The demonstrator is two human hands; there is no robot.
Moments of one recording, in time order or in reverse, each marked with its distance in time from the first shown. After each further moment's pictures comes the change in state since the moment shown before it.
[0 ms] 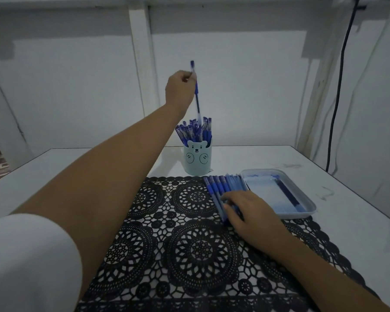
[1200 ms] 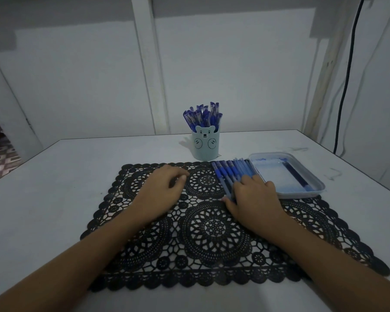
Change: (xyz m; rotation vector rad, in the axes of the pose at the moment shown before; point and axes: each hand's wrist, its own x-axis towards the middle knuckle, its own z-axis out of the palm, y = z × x) left_hand -0.202 -0.070 -0.101 0.576 -0.441 0.139; right_hand 0.002 -0.034 0.009 -0.424 -0.167 0.200
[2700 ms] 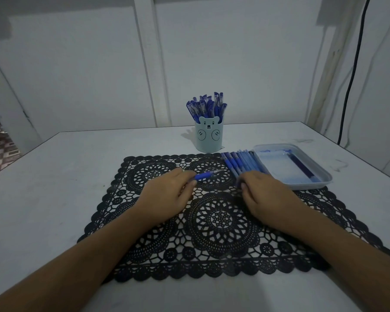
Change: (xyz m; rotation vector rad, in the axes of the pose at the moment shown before) left_hand -0.016 -0.006 0.009 0.238 0.023 0.252; right_hand -0.010 0.019 -0.002 0.272 0.079 -0.237
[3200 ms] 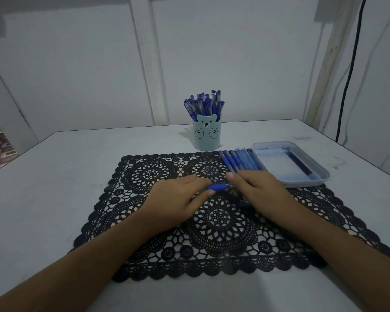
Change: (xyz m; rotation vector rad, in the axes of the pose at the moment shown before) left_hand -0.003 0.016 0.000 -0.022 -0.018 0.169; right_hand 0.006 -0.015 -0.003 0.524 0.040 0.207
